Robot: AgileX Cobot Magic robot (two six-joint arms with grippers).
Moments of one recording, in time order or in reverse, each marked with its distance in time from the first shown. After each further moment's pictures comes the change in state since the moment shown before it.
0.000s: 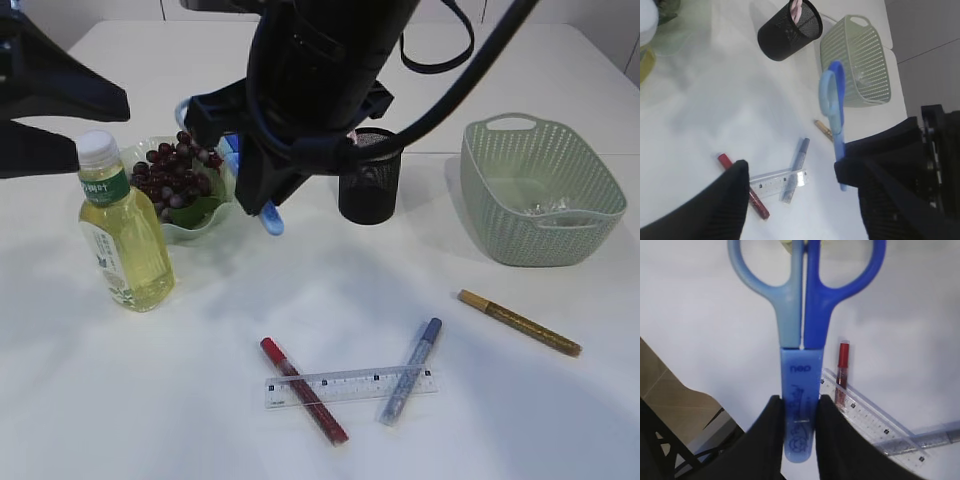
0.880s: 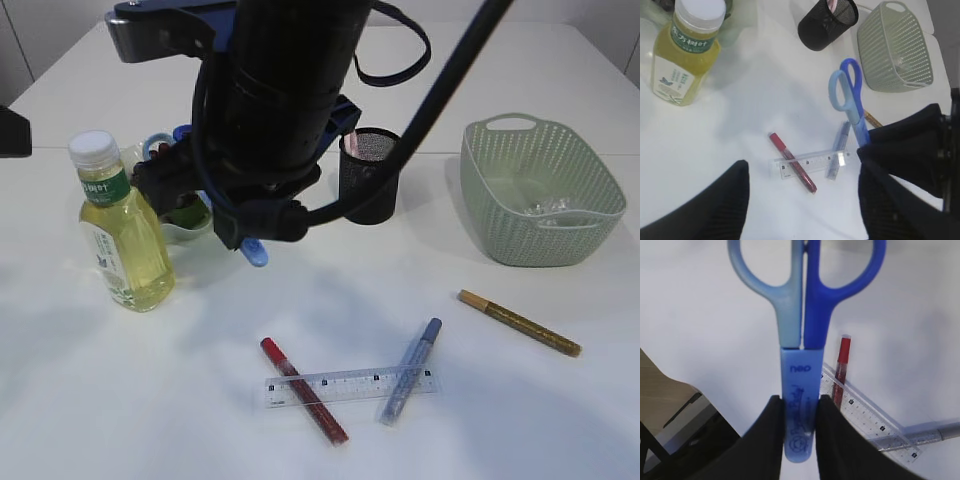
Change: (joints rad) left arm 0.000 -0.168 0.000 0.309 0.156 -0.181; right arm 0.134 0.014 0.000 -0.167 -0.003 0.091
